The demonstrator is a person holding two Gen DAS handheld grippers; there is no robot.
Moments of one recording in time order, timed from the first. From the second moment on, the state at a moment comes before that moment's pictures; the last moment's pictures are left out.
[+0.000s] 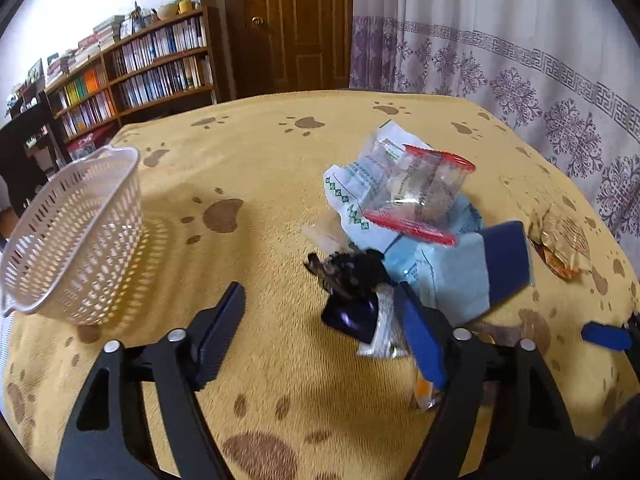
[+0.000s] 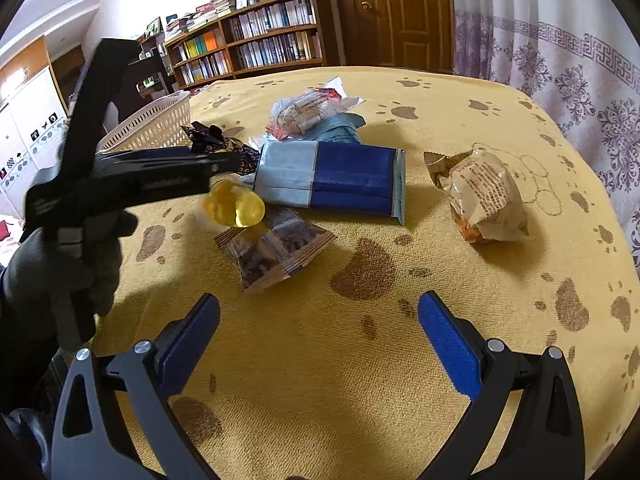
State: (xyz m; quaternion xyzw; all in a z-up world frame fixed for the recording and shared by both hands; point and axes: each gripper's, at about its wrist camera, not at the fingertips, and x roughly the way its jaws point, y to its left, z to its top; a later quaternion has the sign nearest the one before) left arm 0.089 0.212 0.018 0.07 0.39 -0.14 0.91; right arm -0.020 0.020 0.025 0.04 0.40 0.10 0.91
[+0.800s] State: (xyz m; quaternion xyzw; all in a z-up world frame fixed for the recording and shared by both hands) left arm 0.104 0.236 0.022 0.00 0.37 -0.18 0.91; right arm -0.024 0.038 0.025 0.03 0.39 0.13 0.91
